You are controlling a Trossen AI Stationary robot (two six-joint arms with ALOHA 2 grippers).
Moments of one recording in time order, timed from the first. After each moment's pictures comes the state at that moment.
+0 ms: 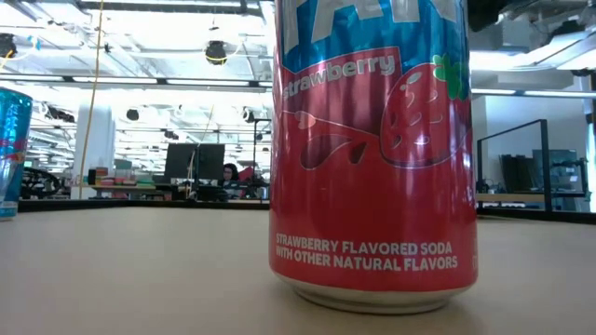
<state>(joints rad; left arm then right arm) -1.11 1.52 1.42 -1.22 -0.13 -1.50 0.51 1.33 0.73 0.24 0.63 0.06</state>
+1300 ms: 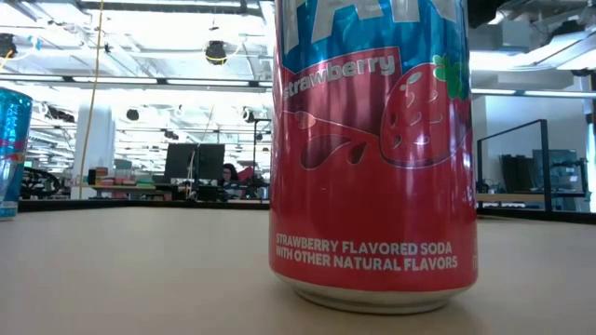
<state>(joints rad) -1.09 1.62 1.22 -1.15 0.14 -1.55 0.50 1.33 0.73 0.27 0.63 -0.01</state>
